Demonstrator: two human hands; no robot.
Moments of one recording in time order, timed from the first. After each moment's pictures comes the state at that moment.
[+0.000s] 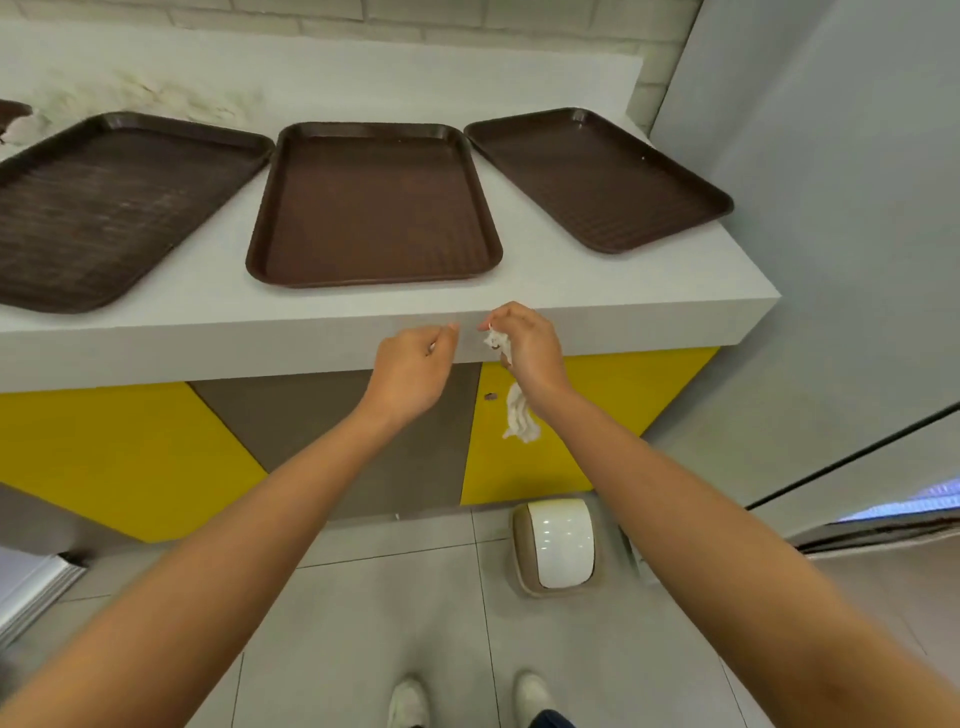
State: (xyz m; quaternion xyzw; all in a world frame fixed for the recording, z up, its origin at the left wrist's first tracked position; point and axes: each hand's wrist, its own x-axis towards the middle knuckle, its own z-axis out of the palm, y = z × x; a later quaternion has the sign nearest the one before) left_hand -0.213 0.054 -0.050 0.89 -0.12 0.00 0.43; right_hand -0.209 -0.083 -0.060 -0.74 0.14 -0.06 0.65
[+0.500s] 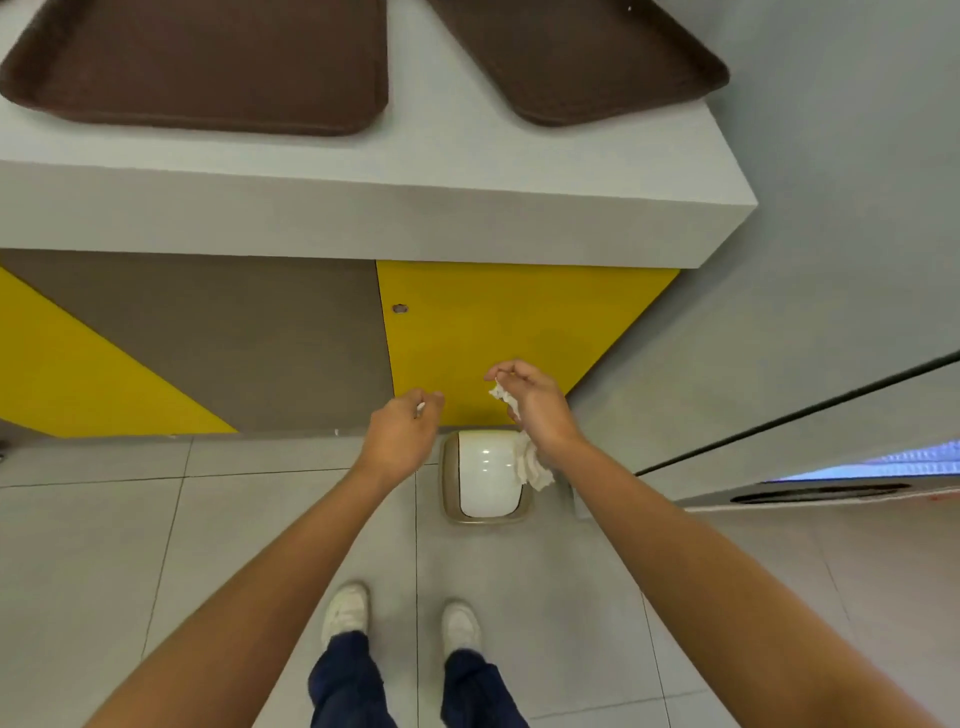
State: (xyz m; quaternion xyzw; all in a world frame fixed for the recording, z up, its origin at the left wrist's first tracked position) left_hand -0.300 -0.079 -0.197 0.87 0.06 -0.19 0.46; right_hand -0.292 -0.242 -0.210 -0.76 0.17 0.11 0.62
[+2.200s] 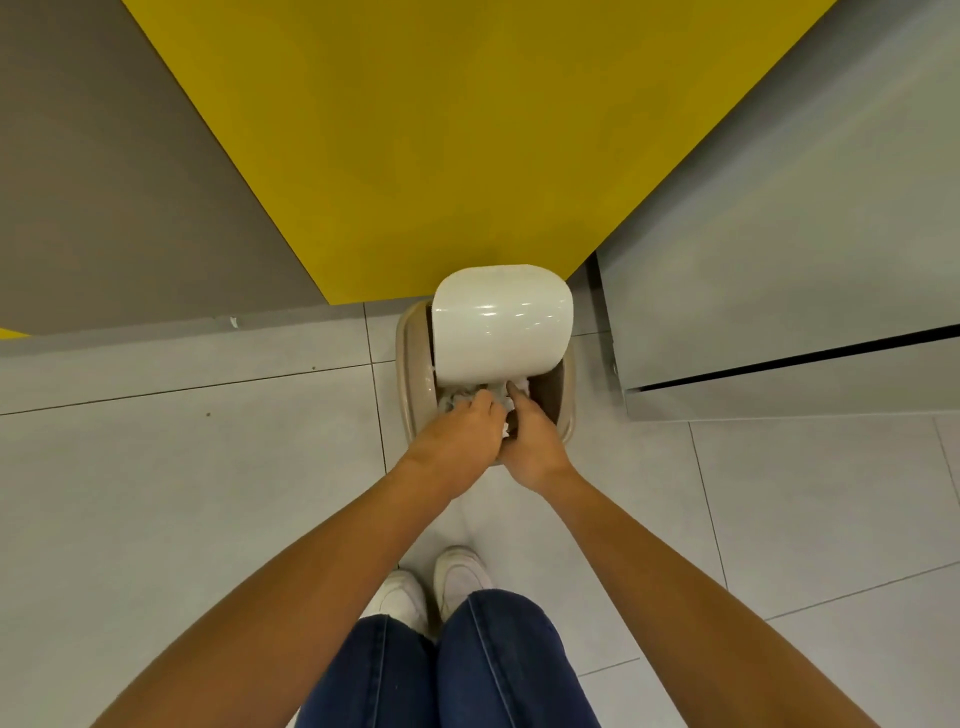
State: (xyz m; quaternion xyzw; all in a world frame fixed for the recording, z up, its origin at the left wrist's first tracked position) left_hand -0.312 -0.177 -0.612 0.88 -0.38 -0.30 0.01; right_hand -0.350 -0.283 -0.645 -0.82 0.26 0.27 0.43
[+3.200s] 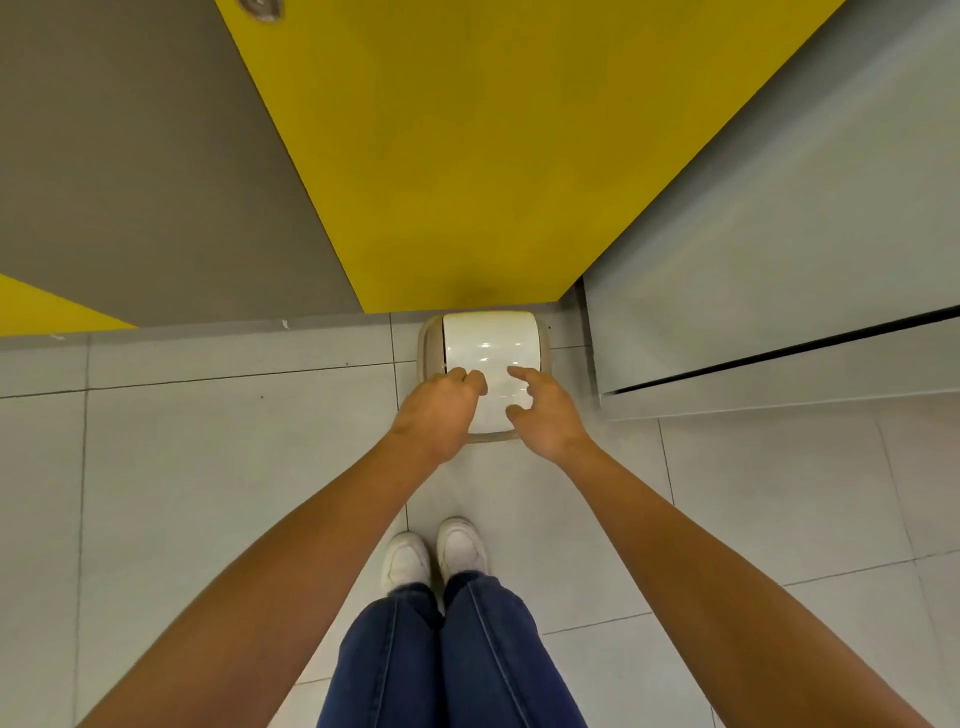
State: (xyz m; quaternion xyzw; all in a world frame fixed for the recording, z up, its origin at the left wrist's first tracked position) left_hand -0.313 -0.147 -0.488 0.91 -0.24 -0.31 0.11; right_hand -0.348 -0.285 -0.495 -0.84 0.24 0.26 0.42
